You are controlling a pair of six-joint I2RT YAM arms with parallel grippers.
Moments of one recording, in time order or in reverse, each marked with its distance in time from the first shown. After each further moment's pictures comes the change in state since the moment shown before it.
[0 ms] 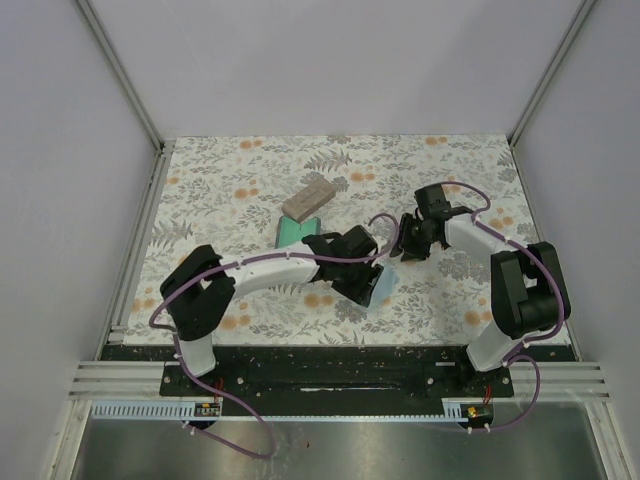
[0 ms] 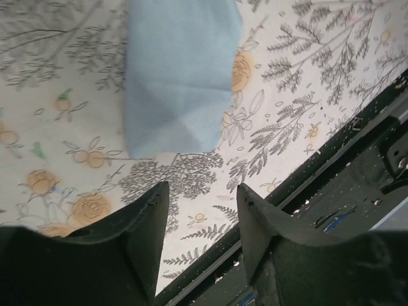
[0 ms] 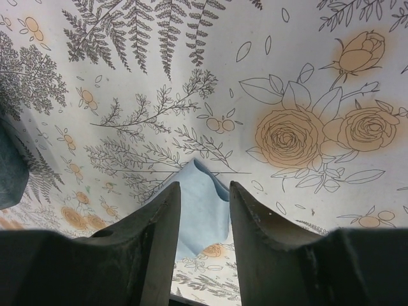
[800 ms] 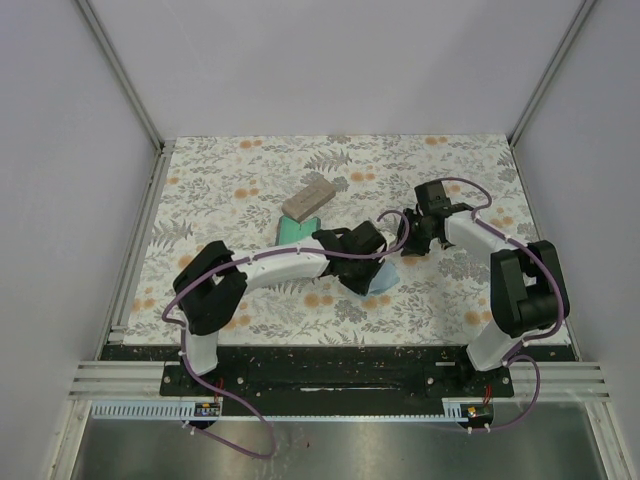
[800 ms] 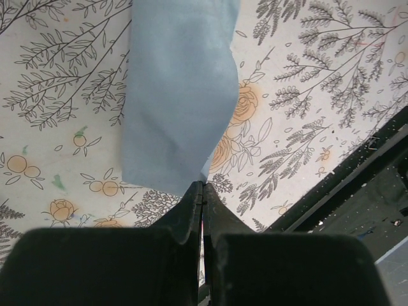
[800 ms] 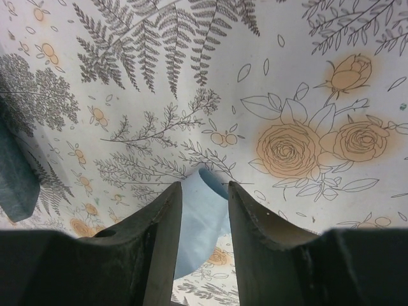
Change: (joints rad) left arm 0.011 0.067 0.093 -0.029 -0.050 0.050; right arm -0.001 0.009 0.041 0.006 0.035 0.021
